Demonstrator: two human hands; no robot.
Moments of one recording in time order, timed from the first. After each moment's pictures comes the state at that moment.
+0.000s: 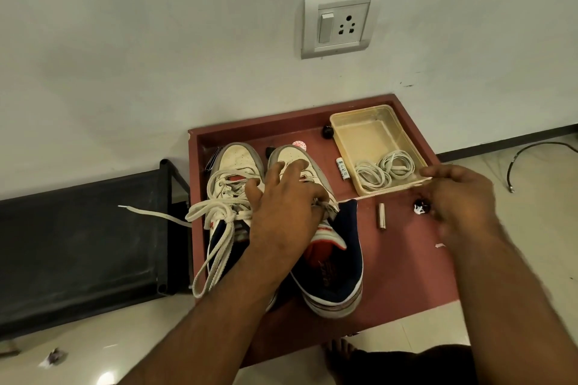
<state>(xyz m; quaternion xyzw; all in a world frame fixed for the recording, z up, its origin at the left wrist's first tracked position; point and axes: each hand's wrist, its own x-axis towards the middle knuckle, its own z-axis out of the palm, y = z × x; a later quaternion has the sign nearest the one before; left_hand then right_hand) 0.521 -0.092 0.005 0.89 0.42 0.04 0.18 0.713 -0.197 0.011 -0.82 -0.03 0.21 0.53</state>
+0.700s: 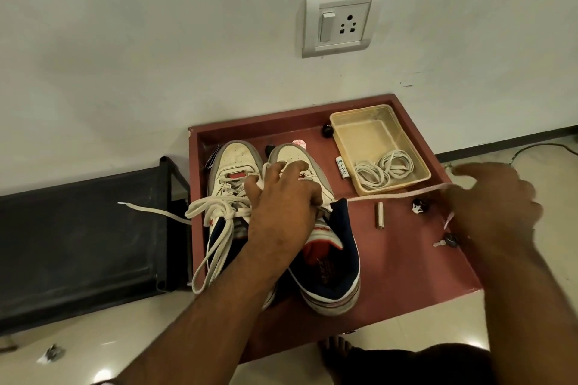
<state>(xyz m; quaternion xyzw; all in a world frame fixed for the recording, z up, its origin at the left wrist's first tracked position) 0.519 -0.092 0.008 0.89 0.42 0.03 0.17 0.726 -0.224 0.025 -0.96 -0.22 0.02 0.17</state>
